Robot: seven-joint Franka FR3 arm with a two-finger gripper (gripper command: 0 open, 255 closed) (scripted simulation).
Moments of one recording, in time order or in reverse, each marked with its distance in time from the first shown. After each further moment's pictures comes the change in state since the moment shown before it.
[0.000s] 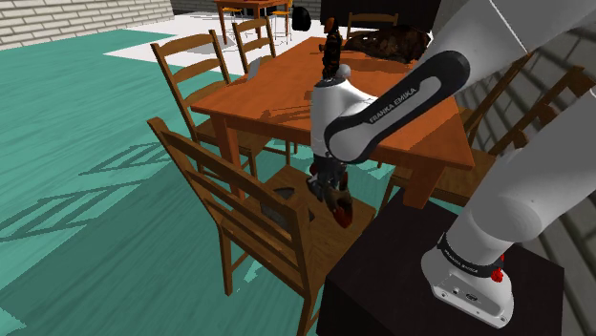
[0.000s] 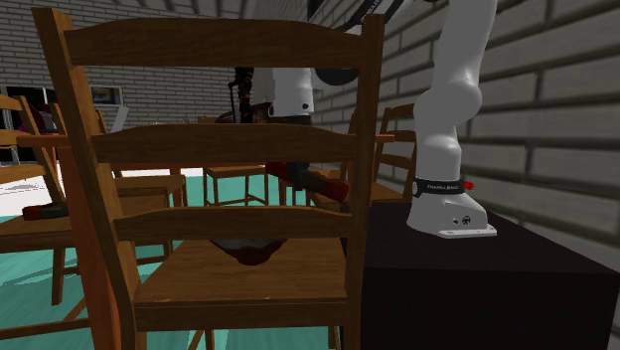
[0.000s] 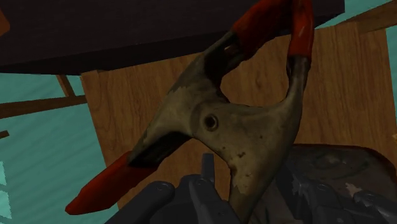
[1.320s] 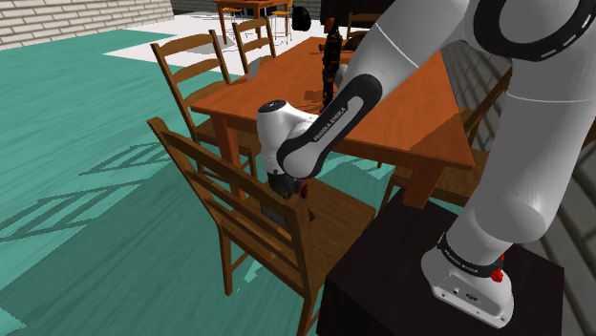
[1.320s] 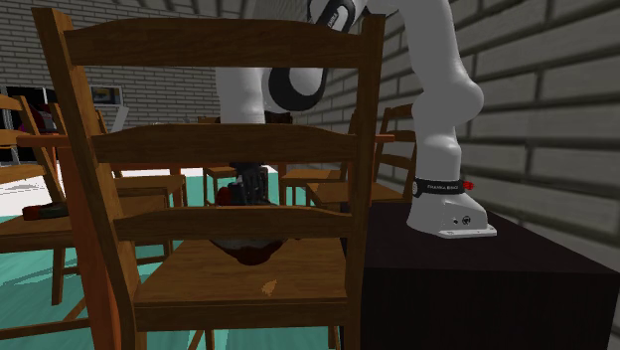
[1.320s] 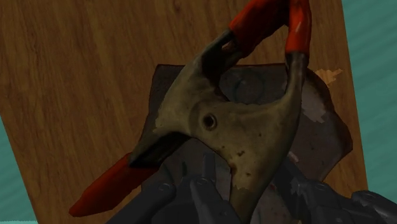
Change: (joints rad) arm 0.046 0.470 0.047 0.368 -0.249 0.068 0.293
